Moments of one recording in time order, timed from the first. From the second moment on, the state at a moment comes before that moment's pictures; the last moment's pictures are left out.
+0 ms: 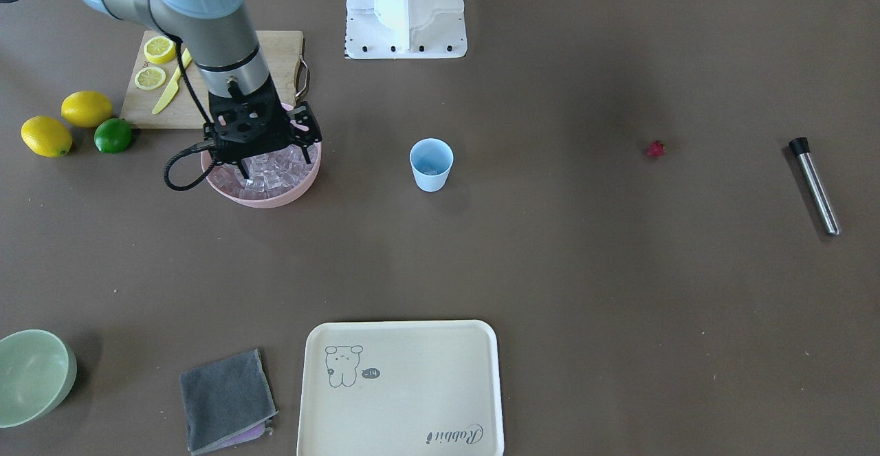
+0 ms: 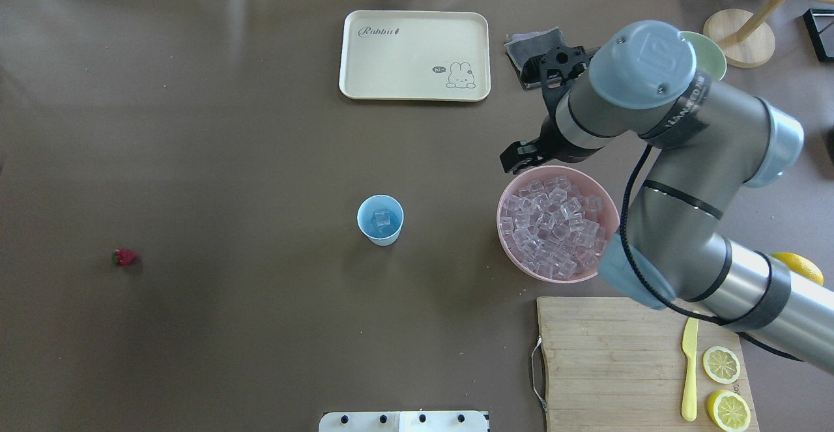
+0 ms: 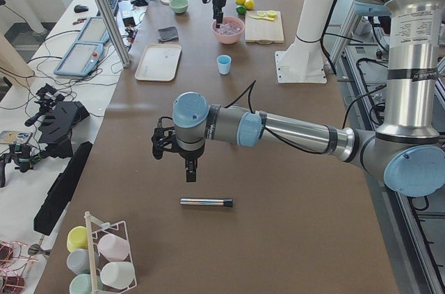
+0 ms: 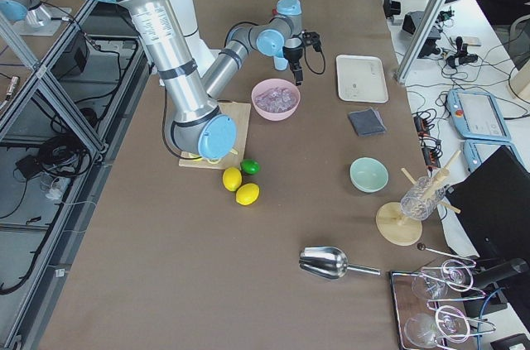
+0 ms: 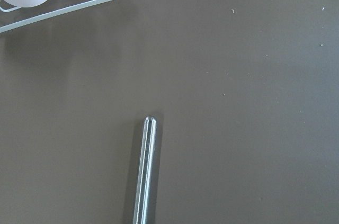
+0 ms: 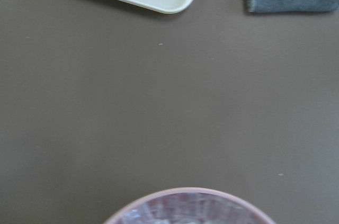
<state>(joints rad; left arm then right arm) -1.59 -1.53 -1.81 -1.55 -2.43 -0.21 0.75 -1.13 1.92 -1.63 1.95 0.75</state>
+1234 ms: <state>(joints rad) -1.60 -1.51 -1.79 -1.61 -2.60 -0.28 1.44 -1.36 1.58 -1.63 2.29 -0.15</state>
